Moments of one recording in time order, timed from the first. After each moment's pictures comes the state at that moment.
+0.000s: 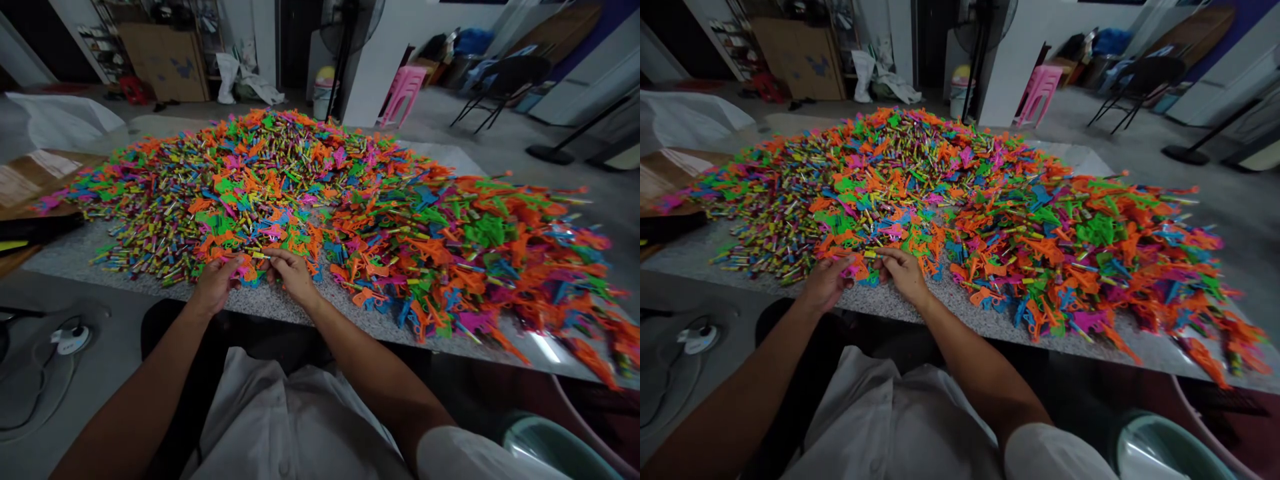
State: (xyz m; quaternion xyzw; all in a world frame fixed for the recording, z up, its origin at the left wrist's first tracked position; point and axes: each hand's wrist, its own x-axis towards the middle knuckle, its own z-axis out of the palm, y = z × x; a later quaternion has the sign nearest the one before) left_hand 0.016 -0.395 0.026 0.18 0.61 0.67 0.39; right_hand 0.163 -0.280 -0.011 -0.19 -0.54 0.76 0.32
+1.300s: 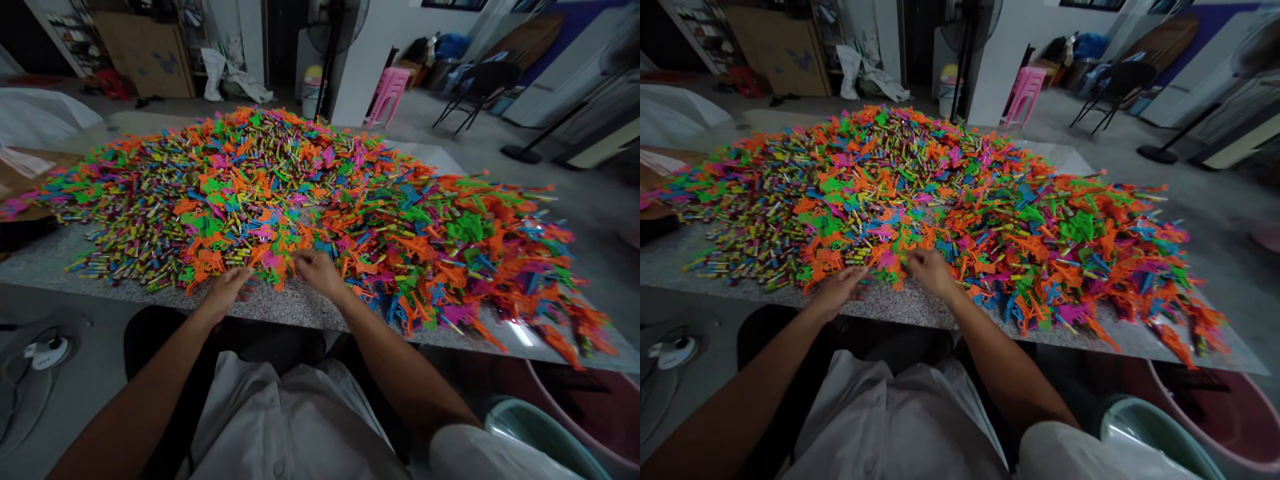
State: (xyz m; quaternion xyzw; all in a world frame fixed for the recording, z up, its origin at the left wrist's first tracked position) left_hand 0.028 -0.386 -0.013 0.19 0.67 0.54 0.48; right_hand 0.241 -0.223 0.001 -0.31 -0.73 0.52 0.31
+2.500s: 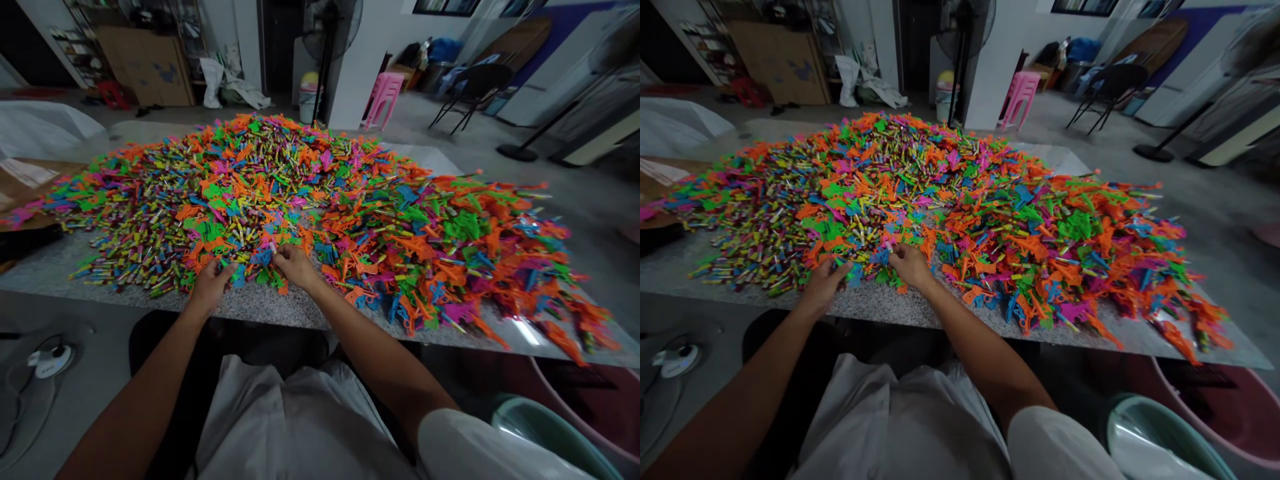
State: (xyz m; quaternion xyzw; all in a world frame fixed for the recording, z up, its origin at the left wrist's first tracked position) left_hand -0.010 -0.386 -0.020 0.29 0.74 0.54 0.27; right_hand 0.178 -0.234 -0.009 -0.33 -0.72 0.57 0.24
